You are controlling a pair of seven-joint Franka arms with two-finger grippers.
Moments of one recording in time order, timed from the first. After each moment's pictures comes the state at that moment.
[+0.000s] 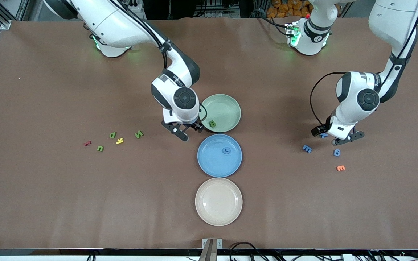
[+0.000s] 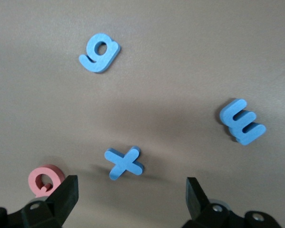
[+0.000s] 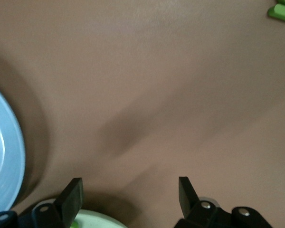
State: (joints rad) left arm 0.09 0.33 -0.13 -2.33 0.15 2.63 -0.46; right arm 0.49 0.66 0.26 -1.63 -0.14 2.12 1.44
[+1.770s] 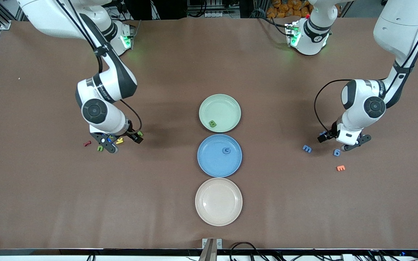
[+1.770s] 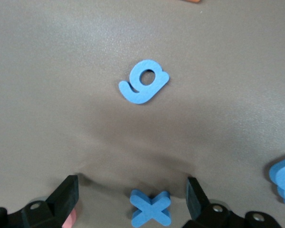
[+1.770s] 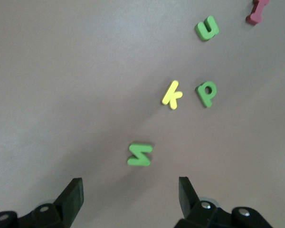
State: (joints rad) left arm 0.16 0.43 -0.12 -2.27 0.17 2.68 -0.55; right arm 0.10 0.37 0.24 -1.97 -0.10 2.18 1.11
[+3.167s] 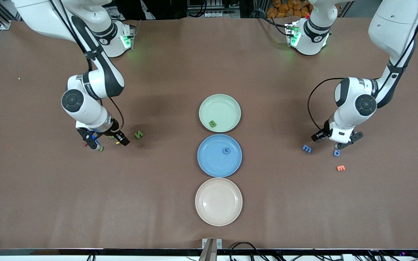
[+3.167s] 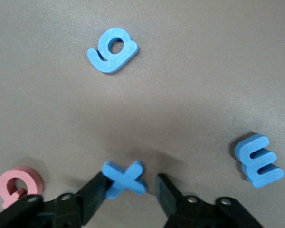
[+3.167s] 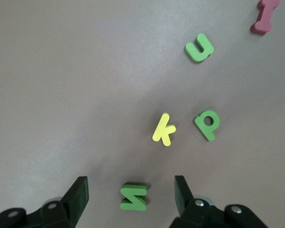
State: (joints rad) left arm 0.15 0.41 -0.18 -2.29 0.18 2.68 -0.66; right arm 0.08 0.32 0.15 -2.20 0.01 2.54 1.03
